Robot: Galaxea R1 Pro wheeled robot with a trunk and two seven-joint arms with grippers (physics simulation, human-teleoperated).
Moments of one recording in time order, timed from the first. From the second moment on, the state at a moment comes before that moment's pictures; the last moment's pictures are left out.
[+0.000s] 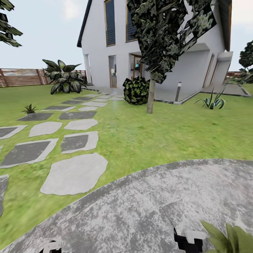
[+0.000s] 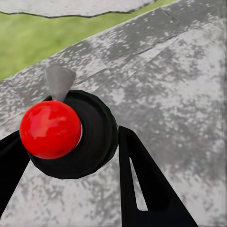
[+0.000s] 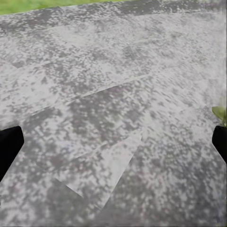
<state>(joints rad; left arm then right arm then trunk) -0.29 0.16 0.11 -0.25 0.04 -0.42 -0.03 -0.43 -0.06 -0.01 -0.05 0.01 -0.65 -0.16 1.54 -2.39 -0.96</state>
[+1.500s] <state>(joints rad) -0.29 0.16 0.11 -0.25 0.04 -0.42 -0.03 -0.43 -0.06 -0.01 -0.05 0.01 -0.65 -0.16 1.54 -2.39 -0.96</state>
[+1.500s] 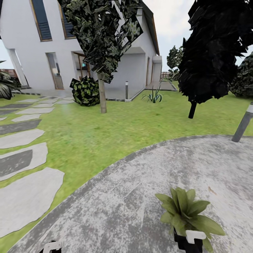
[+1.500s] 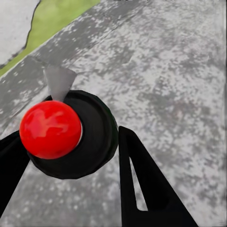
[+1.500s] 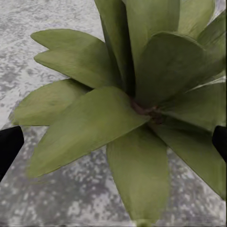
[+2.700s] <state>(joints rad) -0.28 0.16 0.07 -0.25 0.04 -0.42 -0.03 -0.43 -0.06 -0.01 -0.05 0.01 -0.65 -0.15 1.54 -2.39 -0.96</state>
